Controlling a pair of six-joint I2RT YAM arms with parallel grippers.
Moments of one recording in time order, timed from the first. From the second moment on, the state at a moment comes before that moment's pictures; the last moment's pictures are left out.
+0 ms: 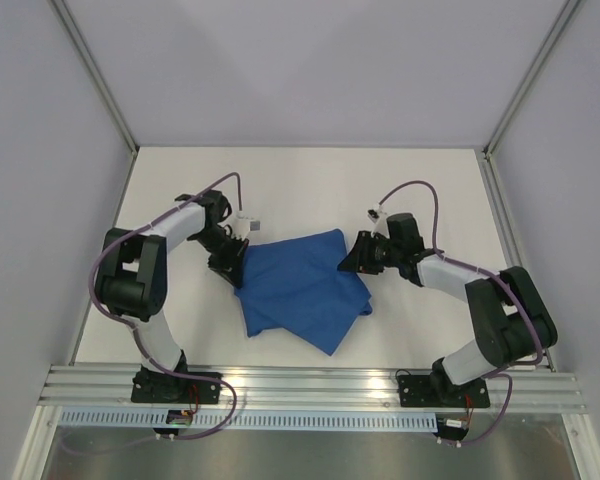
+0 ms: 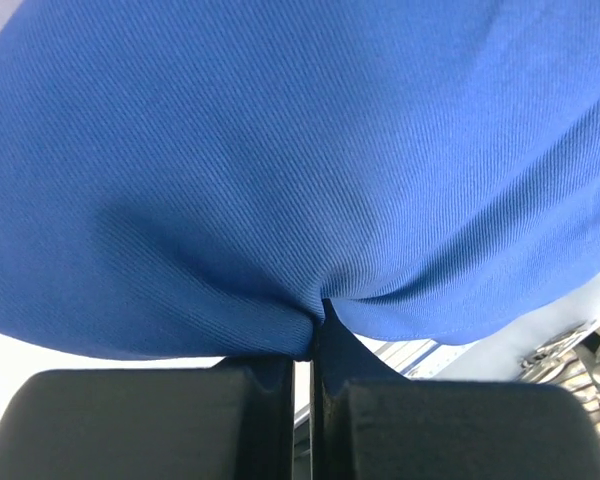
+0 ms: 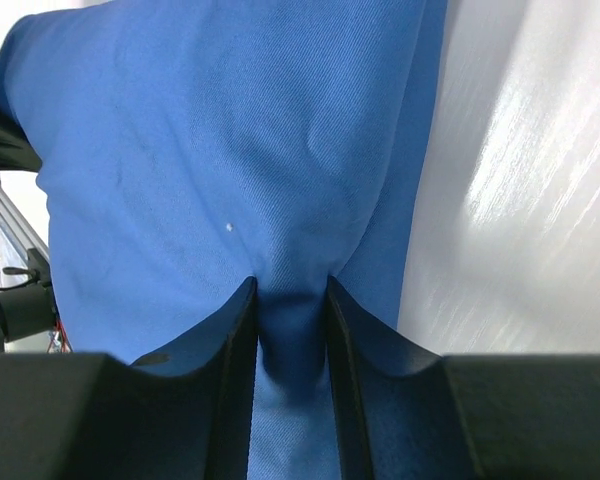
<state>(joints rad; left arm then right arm) -0.22 1.79 1.19 -0.99 0.49 0.29 0.35 1.54 0.70 0.08 -0.54 0.50</state>
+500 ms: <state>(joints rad) -0.17 2.01 1.49 -1.11 0.44 0.32 0.36 1.64 0.79 0.16 -0.42 0.66</state>
